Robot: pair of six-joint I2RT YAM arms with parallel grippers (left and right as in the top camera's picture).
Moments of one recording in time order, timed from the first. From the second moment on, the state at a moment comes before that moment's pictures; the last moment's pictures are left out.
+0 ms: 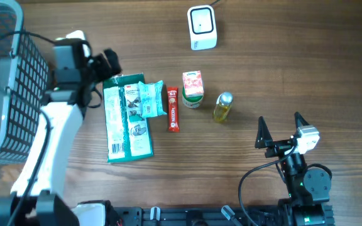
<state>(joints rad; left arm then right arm) 0.04 1.44 1.08 -0.38 -0.01 -0.35 0.08 0.01 0.01 0.00 -0.07 0.10</state>
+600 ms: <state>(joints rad) 0.17 1.40 1.08 -0.44 -0.09 -0.32 0.08 0.01 0.01 0.00 -0.07 0.10</state>
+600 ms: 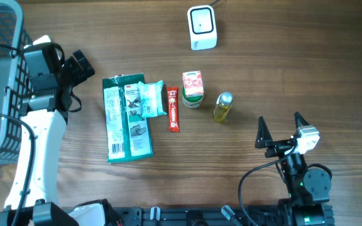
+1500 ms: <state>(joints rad) 0.17 1.40 1.08 -0.44 -0.09 -0.32 0.08 0.01 0.01 0.07 -0.12 0.22</state>
